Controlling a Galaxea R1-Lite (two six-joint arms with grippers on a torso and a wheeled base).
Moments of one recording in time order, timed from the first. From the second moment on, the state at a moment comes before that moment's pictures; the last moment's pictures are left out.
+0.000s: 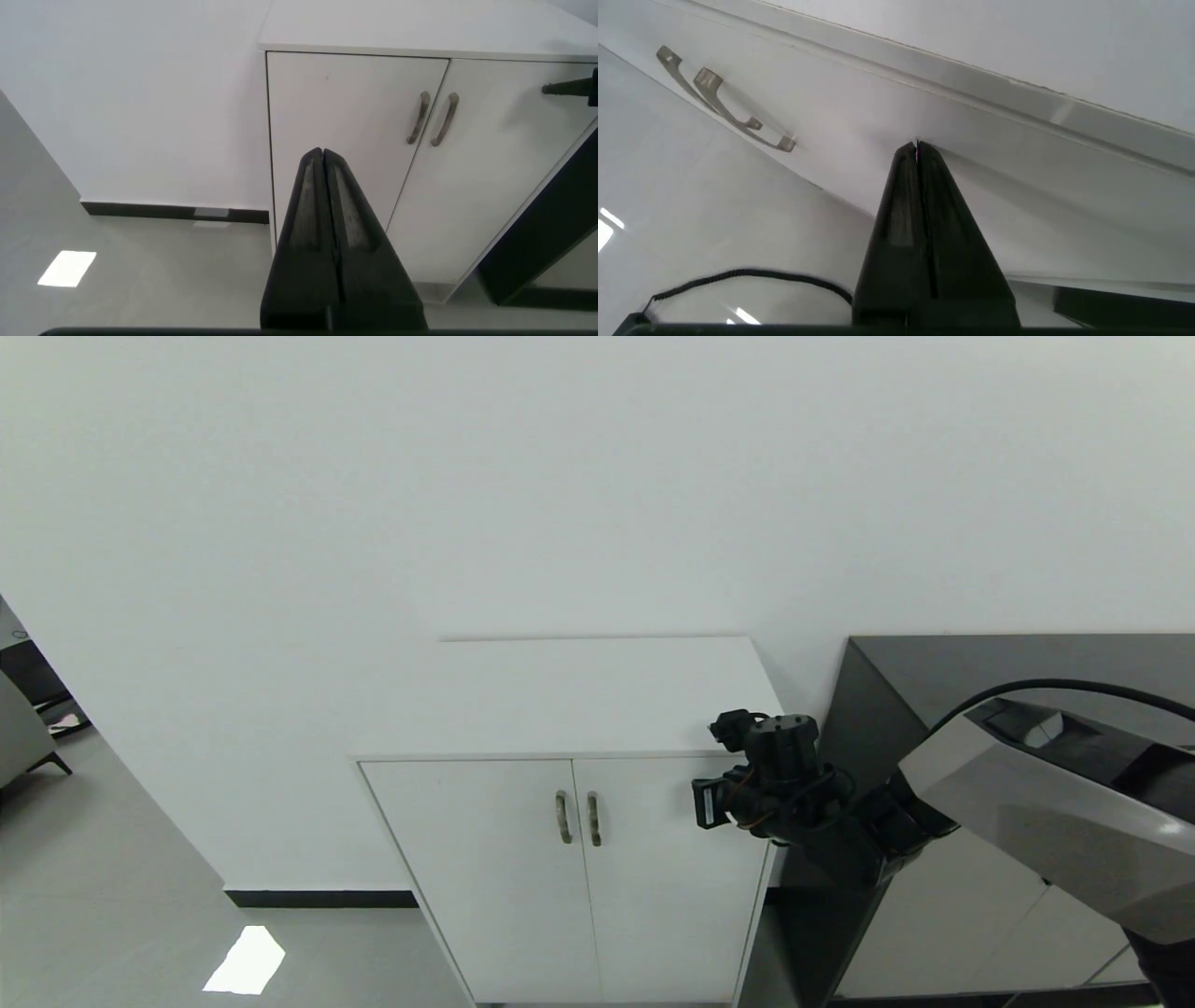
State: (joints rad) left arm 0.15 0.09 0.00 0.00 -0.07 0.00; right arm 0.56 2.37 -1.24 -0.73 0.02 0.15
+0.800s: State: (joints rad) left arm 0.15 0.09 0.00 0.00 -0.07 0.00; right arm 0.63 2.16 -1.03 -0.68 -0.04 0.15
